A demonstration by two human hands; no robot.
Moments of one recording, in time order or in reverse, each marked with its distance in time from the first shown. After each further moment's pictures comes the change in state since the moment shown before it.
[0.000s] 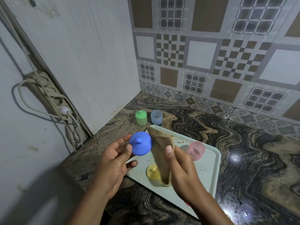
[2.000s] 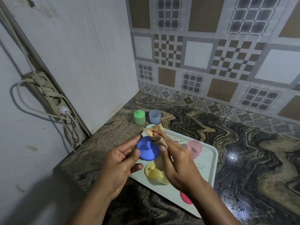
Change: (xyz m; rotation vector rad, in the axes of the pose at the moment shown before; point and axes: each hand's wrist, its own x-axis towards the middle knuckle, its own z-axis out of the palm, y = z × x) left_hand -0.013 -0.002 0.009 0.094 -0.161 -0.007; right_hand 0.015 0.010 -0.015 -0.427 -0.100 -0.367
